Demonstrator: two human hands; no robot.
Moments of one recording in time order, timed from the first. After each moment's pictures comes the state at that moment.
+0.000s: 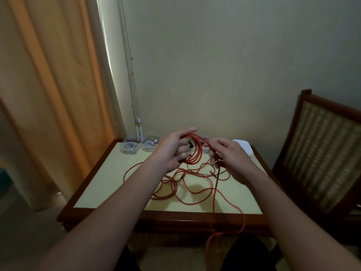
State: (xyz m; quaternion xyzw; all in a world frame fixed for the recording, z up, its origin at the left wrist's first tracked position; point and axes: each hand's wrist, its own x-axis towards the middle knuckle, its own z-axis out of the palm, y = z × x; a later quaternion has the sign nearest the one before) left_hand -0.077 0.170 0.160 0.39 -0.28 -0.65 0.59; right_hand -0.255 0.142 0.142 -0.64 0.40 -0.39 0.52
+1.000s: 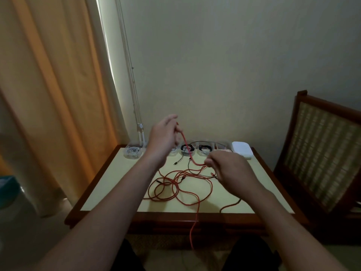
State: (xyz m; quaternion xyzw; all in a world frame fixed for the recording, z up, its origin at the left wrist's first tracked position) left_hand -0.072 0.208 0.195 0.53 -0.45 -0.35 0.63; right_hand -0.271 0.184 0.135 -0.87 0.40 -0.30 -0.01
